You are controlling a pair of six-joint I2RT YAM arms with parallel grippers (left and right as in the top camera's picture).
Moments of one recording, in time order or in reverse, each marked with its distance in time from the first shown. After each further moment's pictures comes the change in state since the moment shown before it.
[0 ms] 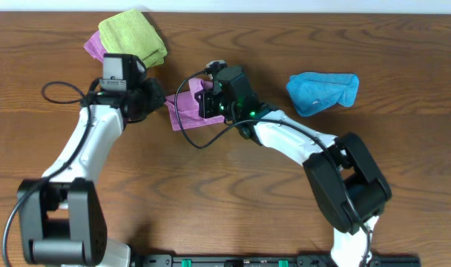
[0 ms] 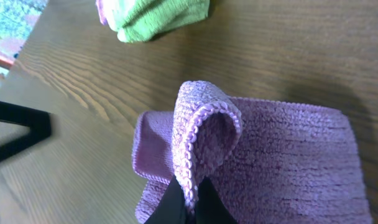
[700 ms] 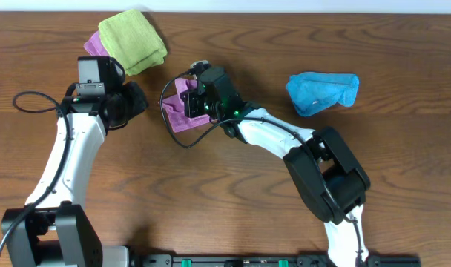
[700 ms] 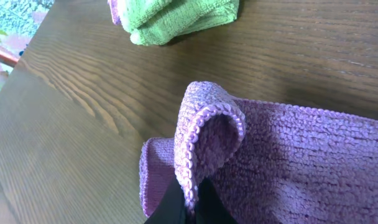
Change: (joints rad) left arm 0.085 -0.088 0.001 -0.140 -0.034 0.057; right arm 0.050 0.109 0.113 0.026 0.021 0.011
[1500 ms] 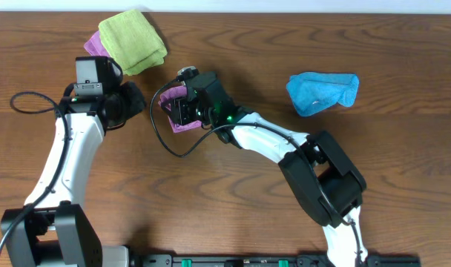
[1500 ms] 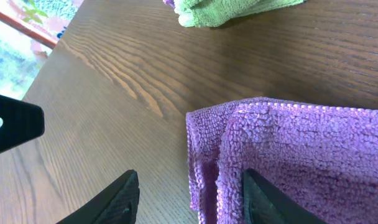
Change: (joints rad) left arm 0.013 0.000 0.000 -0.001 -0.018 0.003; right arm 0.047 0.000 0.000 0.029 -0.085 0.008
